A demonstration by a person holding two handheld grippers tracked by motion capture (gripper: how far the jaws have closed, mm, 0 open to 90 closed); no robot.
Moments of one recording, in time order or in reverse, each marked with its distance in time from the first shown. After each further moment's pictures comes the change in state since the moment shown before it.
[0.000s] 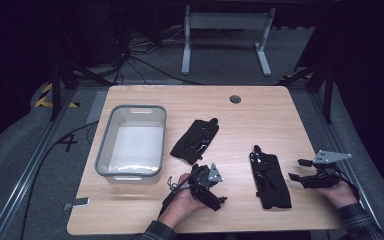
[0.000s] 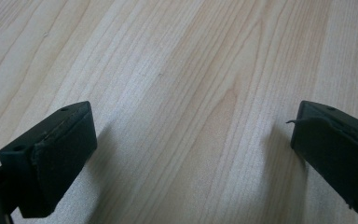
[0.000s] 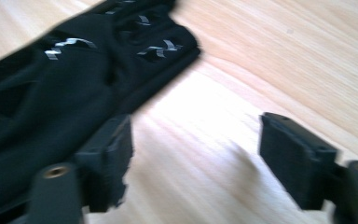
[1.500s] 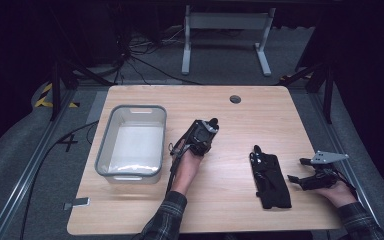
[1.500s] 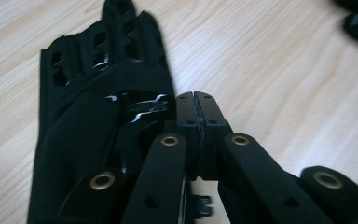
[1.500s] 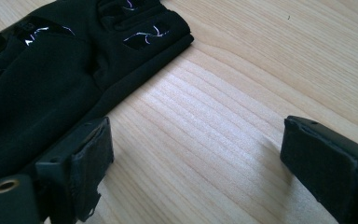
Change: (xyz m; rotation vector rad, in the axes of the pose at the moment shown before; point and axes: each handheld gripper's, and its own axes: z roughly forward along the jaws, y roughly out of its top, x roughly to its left) left arm 0.095 0.060 -0.007 0.038 0.297 -0.282; right arm -0.004 -0.007 0.009 0.005 0.009 0.003
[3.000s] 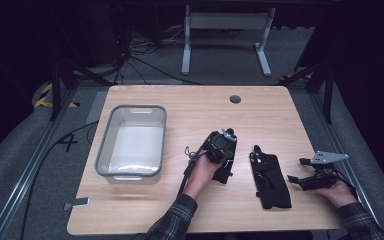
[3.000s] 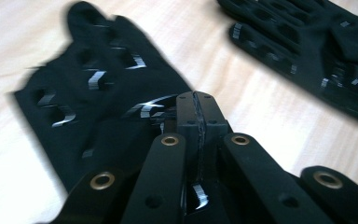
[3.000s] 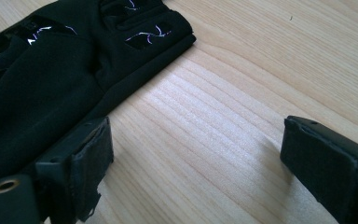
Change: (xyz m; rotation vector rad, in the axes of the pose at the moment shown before) left arm -0.038 0.012 0.011 -0.009 -0.206 0.047; right arm 0.000 0.000 0.000 0.000 0.006 -0.005
